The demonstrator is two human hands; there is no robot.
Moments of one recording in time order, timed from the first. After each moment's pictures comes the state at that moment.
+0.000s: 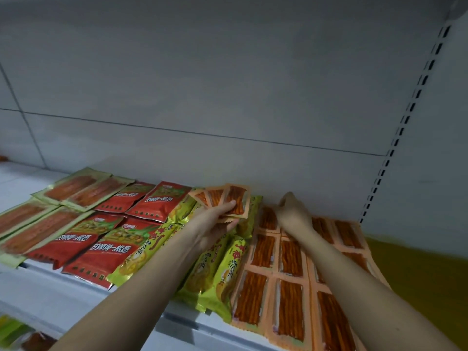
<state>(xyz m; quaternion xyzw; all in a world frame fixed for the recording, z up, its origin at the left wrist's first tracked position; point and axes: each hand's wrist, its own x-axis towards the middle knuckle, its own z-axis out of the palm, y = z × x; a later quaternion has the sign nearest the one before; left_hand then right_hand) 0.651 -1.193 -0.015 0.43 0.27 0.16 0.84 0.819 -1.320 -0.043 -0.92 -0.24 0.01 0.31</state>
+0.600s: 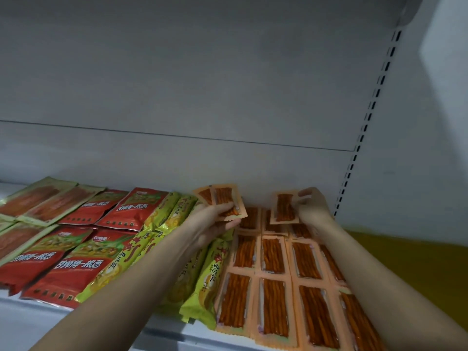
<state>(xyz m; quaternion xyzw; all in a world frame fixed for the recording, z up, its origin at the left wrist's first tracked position) 0.684 -1.210 -0.011 0.47 0.24 0.11 0.84 0.851 -1.385 -0.033 -0.83 -0.10 -0.01 0.54</state>
